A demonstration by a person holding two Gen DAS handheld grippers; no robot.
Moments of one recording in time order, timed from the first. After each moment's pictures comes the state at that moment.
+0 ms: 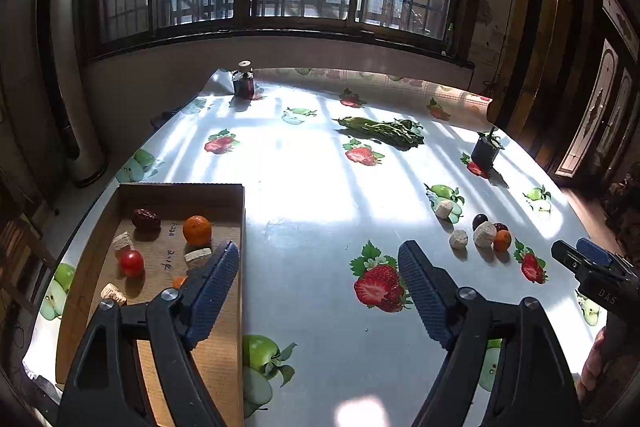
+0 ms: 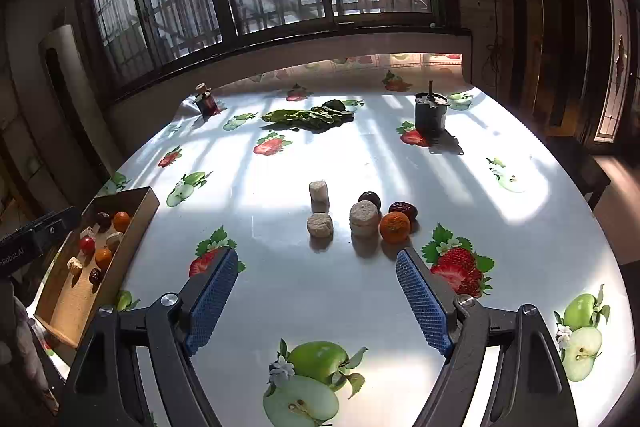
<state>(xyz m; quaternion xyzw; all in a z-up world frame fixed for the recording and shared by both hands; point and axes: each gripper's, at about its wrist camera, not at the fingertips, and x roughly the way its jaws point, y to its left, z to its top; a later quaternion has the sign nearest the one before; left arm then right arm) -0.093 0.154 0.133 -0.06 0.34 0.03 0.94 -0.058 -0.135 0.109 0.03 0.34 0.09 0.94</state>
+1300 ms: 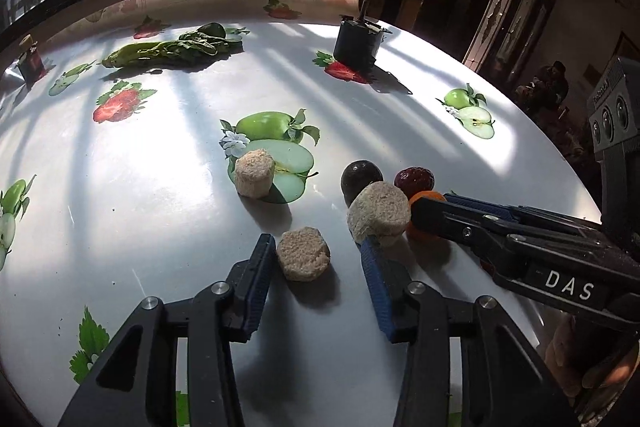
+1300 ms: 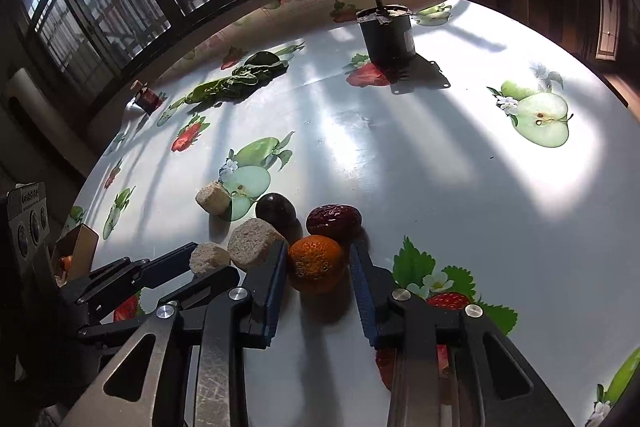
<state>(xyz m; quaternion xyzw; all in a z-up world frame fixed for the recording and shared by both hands) 0.062 -0.006 0.010 -0.01 0.43 -0.20 0.88 0.055 -0.168 0.024 0.14 0.44 0.12 0.88</state>
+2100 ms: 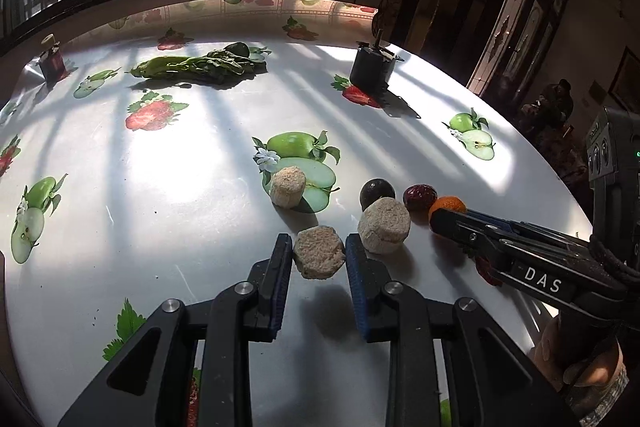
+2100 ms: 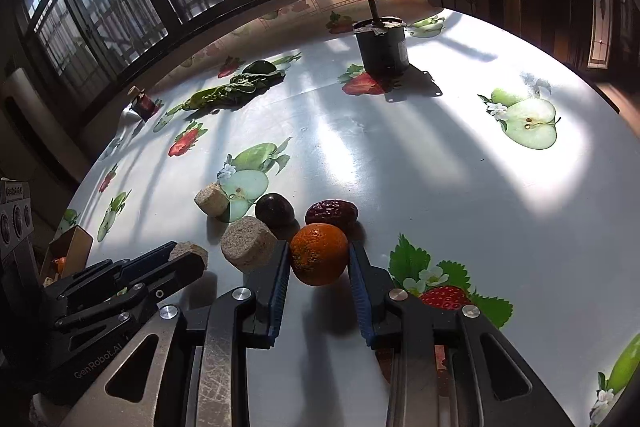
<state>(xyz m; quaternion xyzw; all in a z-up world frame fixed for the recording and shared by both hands) 0.049 0.021 0.035 -0.03 0.41 -0.18 0.90 0.044 -0.170 0.026 0.13 0.42 0.09 0.89</state>
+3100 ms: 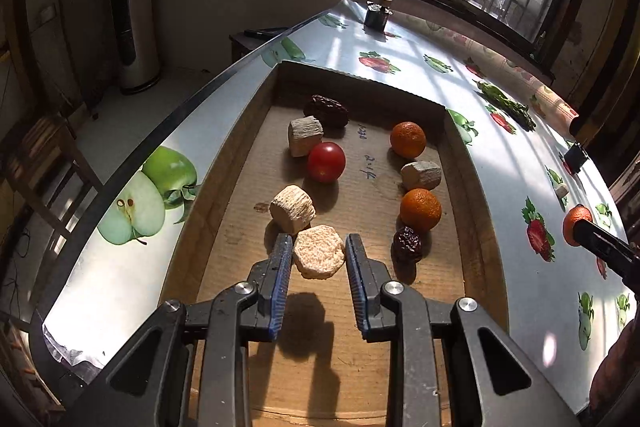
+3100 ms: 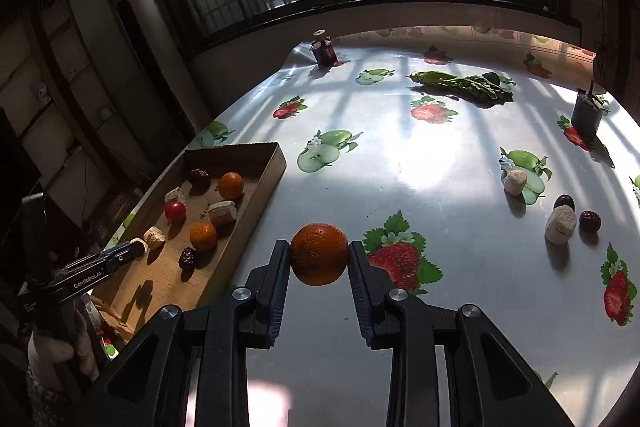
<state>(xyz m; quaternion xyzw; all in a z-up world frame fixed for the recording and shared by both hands) -0.153 0.351 0.046 -0.16 0.41 0.14 0.89 -0.061 0.078 0.086 0.01 0.40 0.33 0.86</state>
